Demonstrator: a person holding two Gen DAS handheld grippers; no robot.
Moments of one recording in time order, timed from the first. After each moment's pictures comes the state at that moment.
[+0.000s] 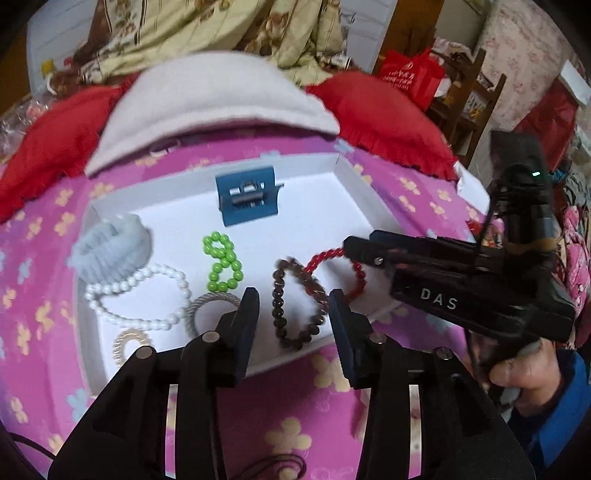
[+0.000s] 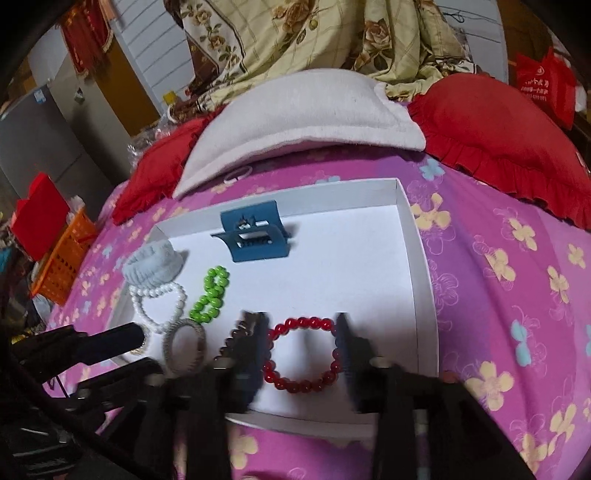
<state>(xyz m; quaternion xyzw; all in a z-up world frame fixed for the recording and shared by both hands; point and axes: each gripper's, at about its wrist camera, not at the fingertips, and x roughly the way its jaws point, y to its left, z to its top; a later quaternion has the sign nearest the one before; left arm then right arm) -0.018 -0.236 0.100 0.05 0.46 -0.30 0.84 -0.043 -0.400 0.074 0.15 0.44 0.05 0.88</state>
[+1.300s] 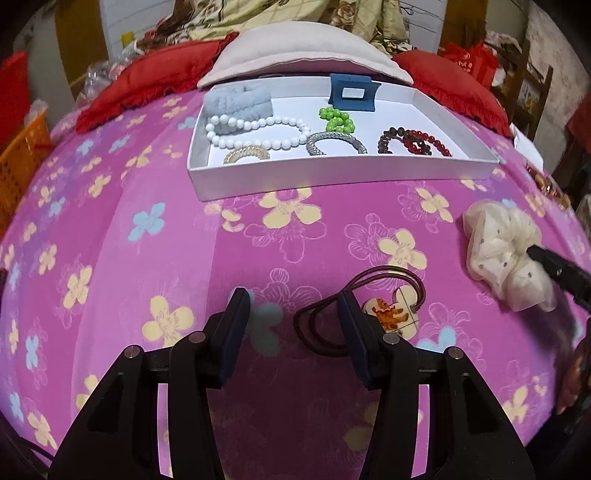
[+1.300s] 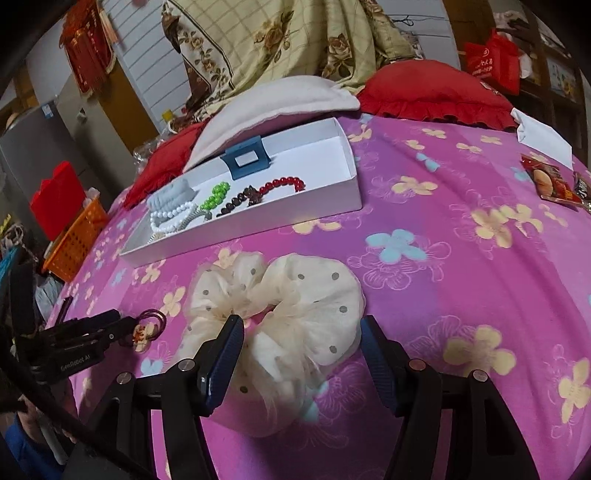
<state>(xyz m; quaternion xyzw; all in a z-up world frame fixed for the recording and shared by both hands) -0.125 -0.138 0.019 0.08 0.46 -0.16 0.87 -0.213 -0.391 0.028 0.17 0.41 0.02 0.90</state>
